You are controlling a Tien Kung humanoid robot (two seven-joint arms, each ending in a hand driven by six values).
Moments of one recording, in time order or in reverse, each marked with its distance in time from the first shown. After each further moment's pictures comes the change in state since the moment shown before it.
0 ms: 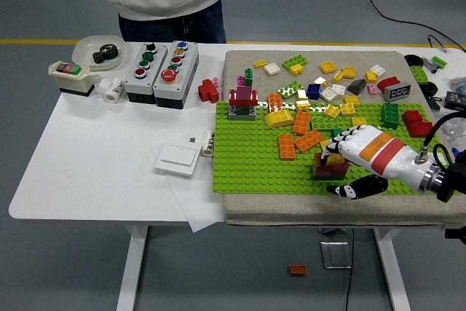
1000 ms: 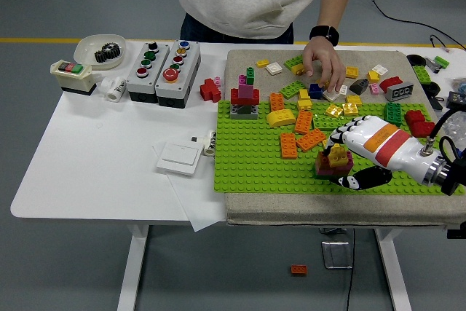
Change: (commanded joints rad) left arm 0.003 0.000 -0.004 0.000 0.009 -0.001 0.003; right arm -0.019 -0.005 0.077 0.016 -0.028 -0.039 -0.007
